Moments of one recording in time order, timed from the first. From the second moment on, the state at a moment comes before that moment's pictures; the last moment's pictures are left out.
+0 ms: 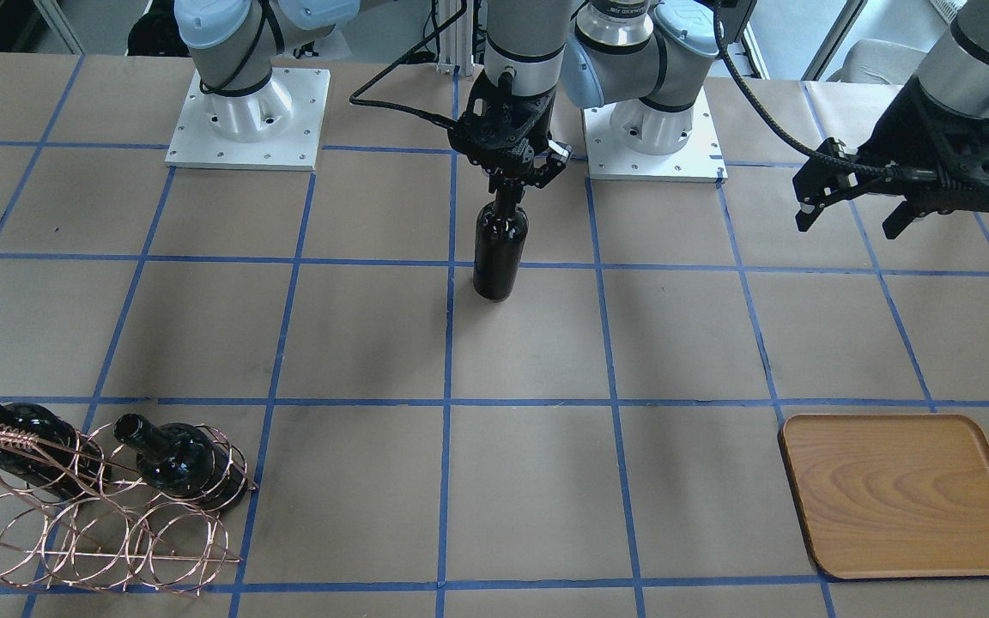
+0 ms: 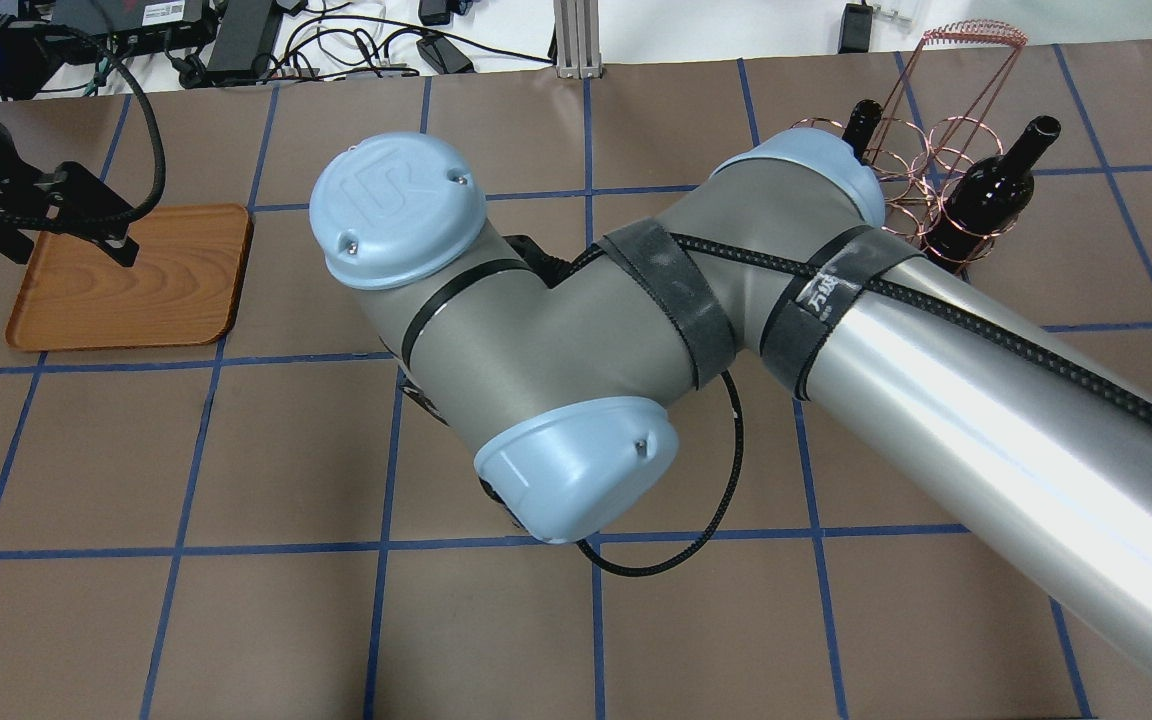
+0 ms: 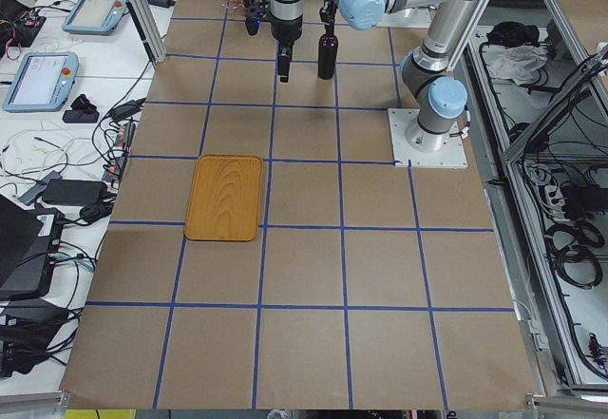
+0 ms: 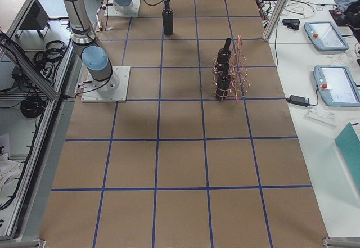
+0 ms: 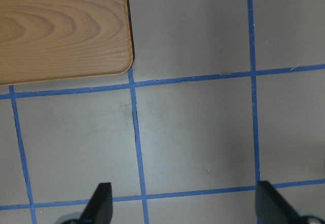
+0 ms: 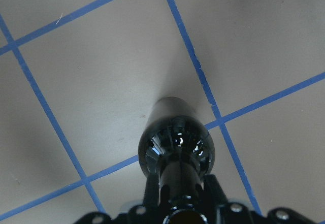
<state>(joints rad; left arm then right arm) -1.23 -1.51 -1.62 -1.55 1.57 0.42 2.22 -1.40 1.62 -1.77 -1.56 1.05</state>
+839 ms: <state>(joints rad) -1.25 -1.51 -1.62 -1.57 1.56 0.40 2.20 -1.45 1.60 -1.76 -1.57 0.90</state>
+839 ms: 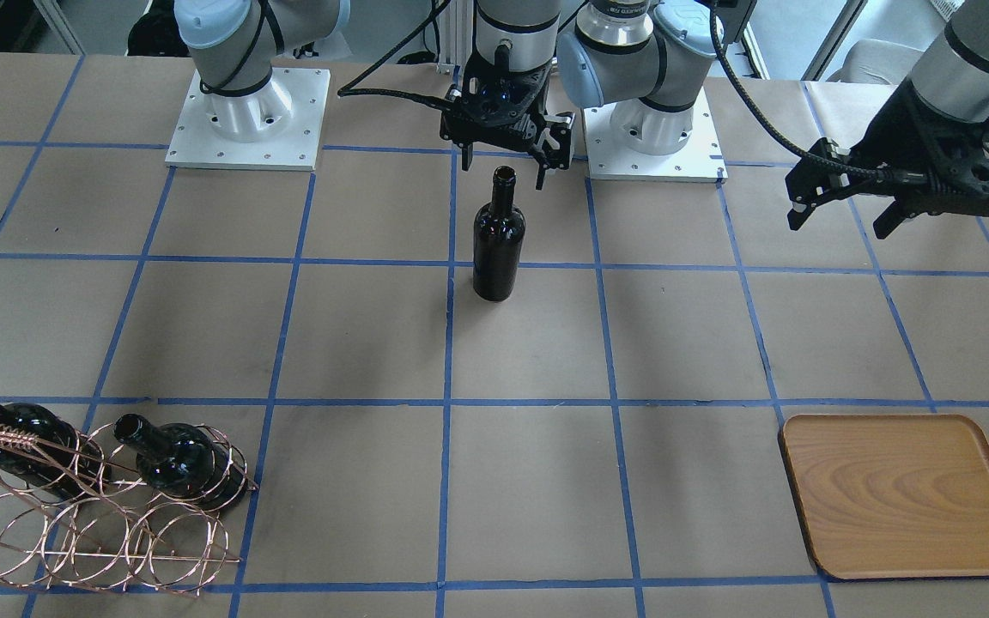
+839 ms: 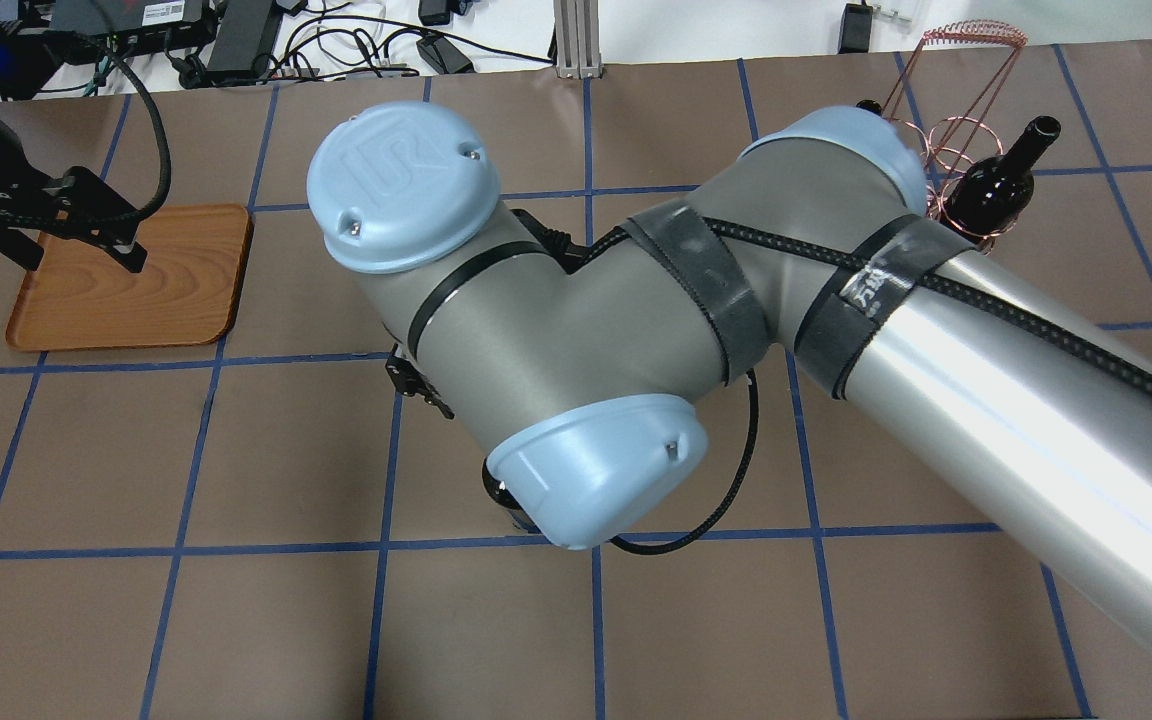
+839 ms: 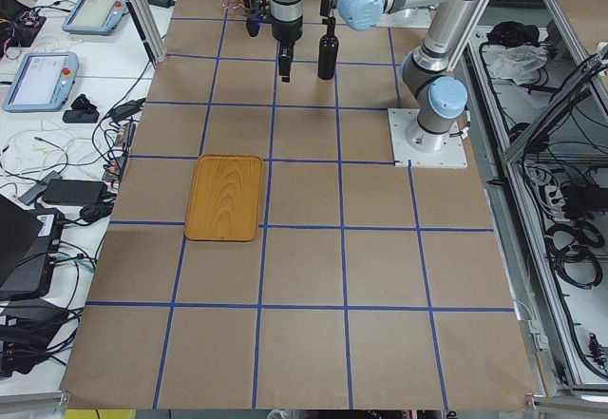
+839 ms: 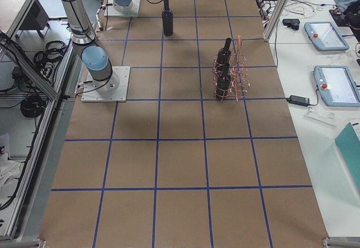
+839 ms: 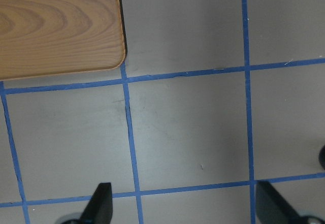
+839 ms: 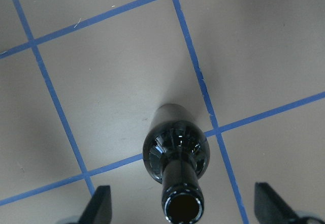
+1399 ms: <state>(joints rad) -1.40 -1.50 -1.61 -1.56 1.56 0.27 1.96 -1.61 1.60 -1.63 -1.58 0.48</state>
